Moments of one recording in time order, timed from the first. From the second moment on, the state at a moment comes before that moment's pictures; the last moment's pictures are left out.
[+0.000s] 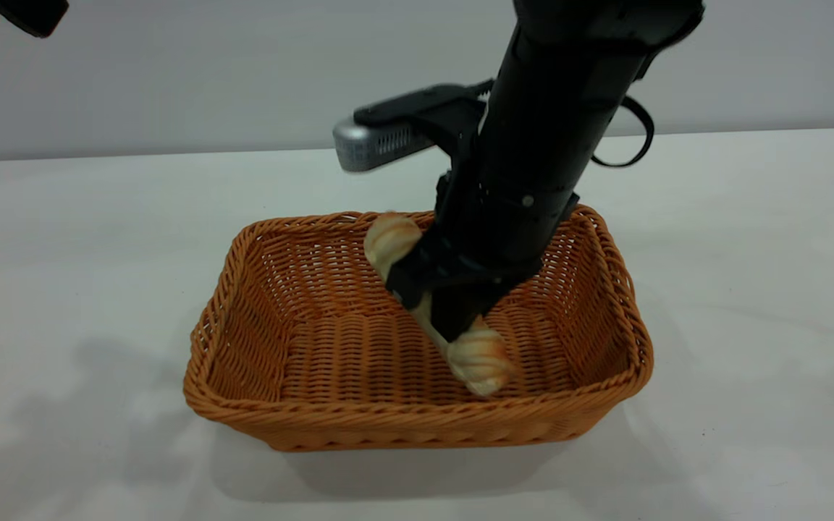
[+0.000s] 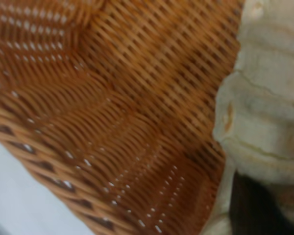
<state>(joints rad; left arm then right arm) -0.13 1.40 -1.12 -0.37 0.84 0.34 0.66 2.09 -1.28 0.29 0.50 -0.30</state>
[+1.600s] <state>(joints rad) -0.13 0.64 -0.65 -0.18 0.90 0.14 0.52 1.71 -1.28 0.11 0.76 -0.31</state>
